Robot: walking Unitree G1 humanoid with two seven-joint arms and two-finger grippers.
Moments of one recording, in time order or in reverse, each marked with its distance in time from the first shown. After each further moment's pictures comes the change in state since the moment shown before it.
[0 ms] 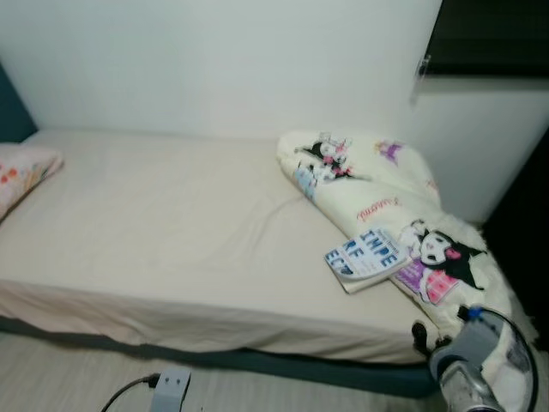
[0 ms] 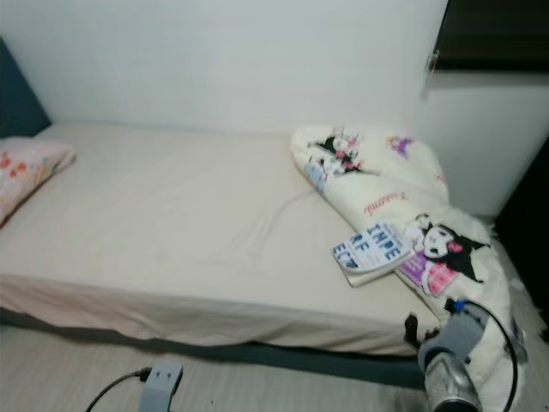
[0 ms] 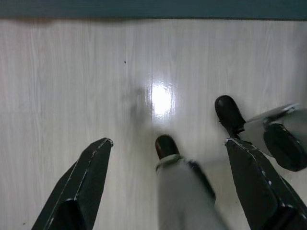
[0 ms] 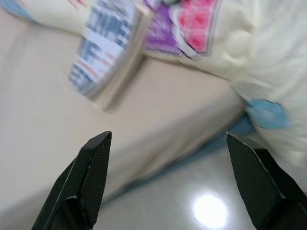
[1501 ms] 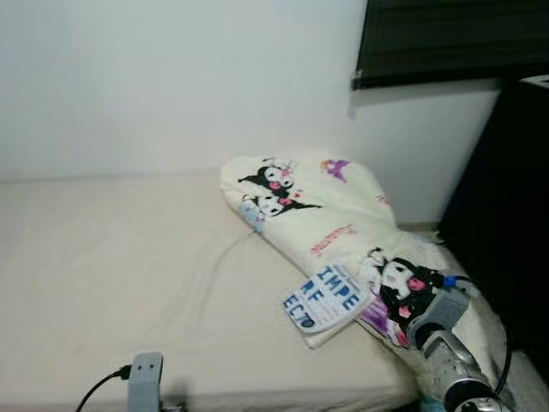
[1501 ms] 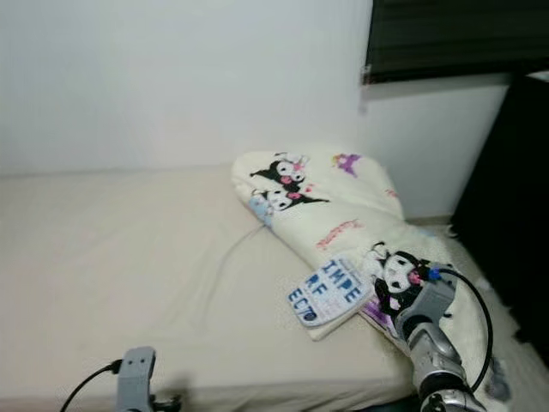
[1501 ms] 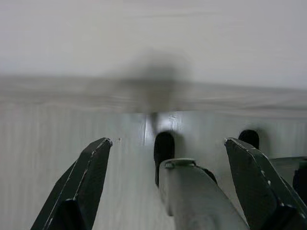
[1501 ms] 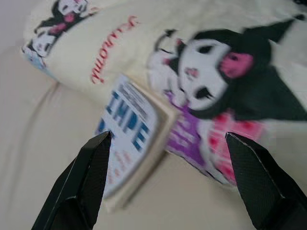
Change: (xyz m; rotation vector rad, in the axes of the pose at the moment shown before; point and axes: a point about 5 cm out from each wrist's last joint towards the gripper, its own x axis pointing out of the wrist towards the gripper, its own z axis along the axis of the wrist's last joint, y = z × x) left arm 0.000 0.024 0.018 -0.188 -0.059 0.138; right arm 0.006 0.032 -0.002 -0.149 0.066 0.220
